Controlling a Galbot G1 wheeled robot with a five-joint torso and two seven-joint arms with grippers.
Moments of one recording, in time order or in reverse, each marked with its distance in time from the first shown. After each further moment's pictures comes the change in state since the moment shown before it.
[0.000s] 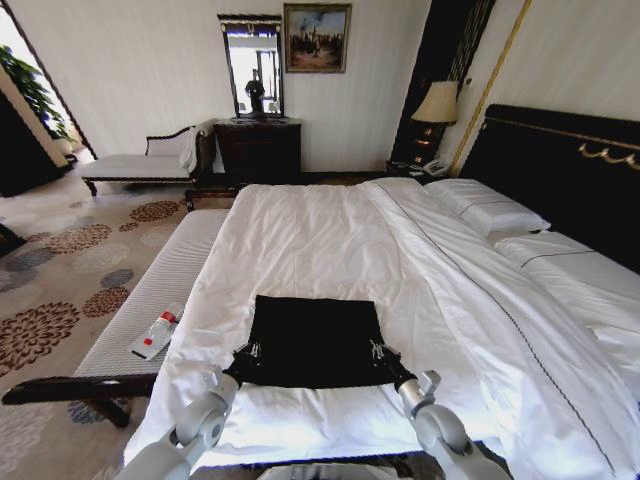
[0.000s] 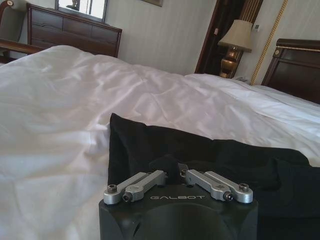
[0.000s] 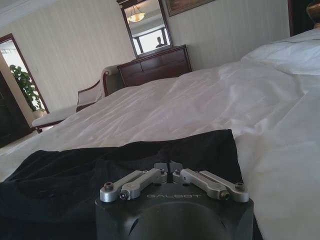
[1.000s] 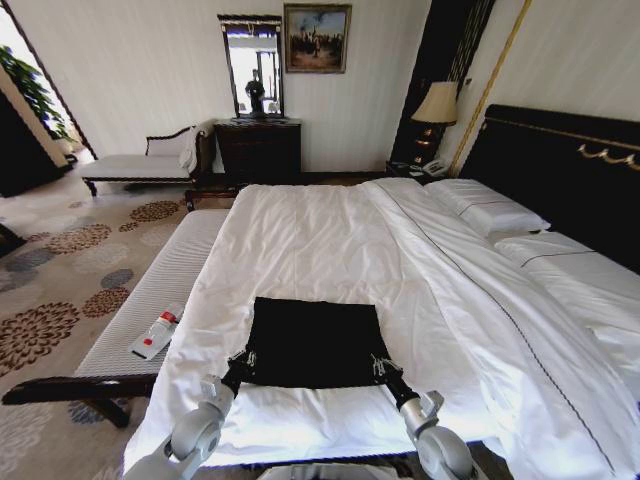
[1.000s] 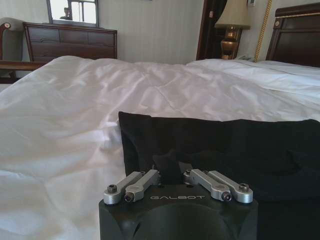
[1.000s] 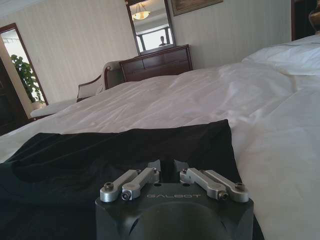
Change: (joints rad) left arm 0.078 -0.009 -0.048 -0.019 0.196 0.021 -0.014; right arm -0.076 0.015 0.008 -0.022 -0.081 0.095 -0.022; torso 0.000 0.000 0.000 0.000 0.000
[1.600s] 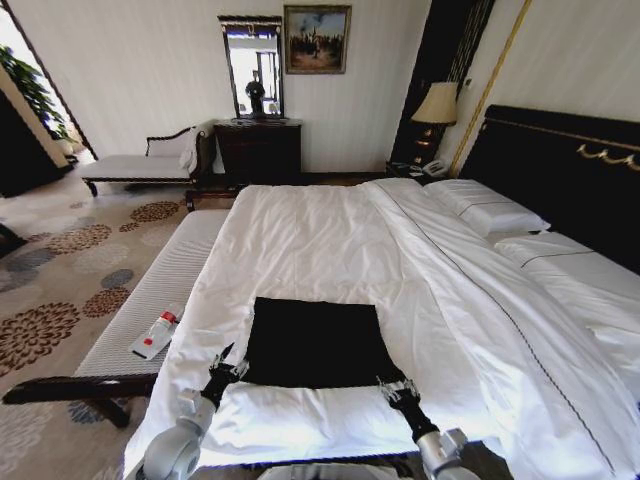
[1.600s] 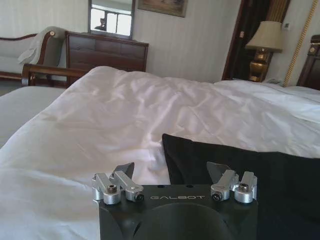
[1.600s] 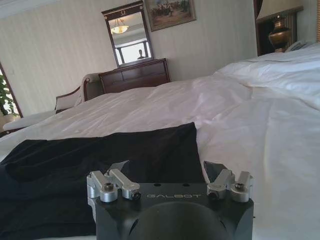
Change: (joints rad) left arm 0.061 -0.007 -0.187 -0.044 -0.150 0.017 0.029; right arm -0.226 0.111 0.156 0.071 -0.031 0.123 -0.053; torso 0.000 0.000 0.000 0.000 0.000
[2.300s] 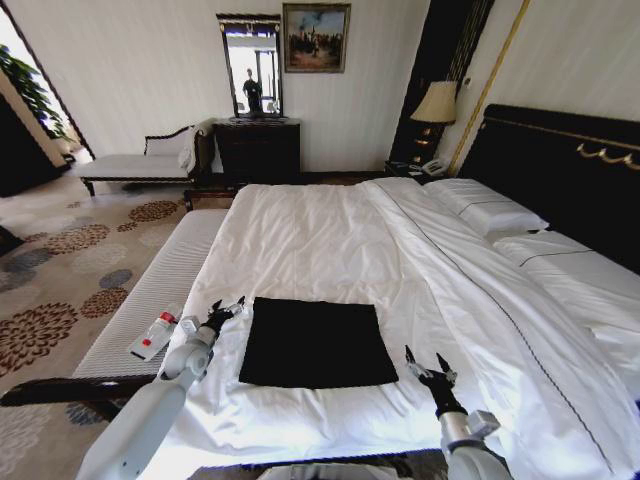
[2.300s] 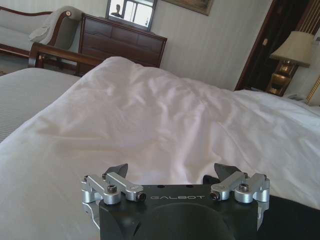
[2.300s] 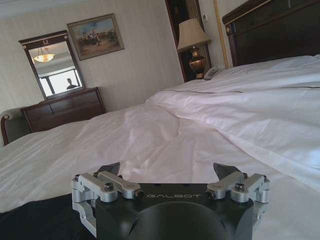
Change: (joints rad) left arm -0.472 0.043 0.162 0.356 -0.251 0.090 0.044; right arm 0.128 0.083 0.145 0.063 0.105 -0.153 0.195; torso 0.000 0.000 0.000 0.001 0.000
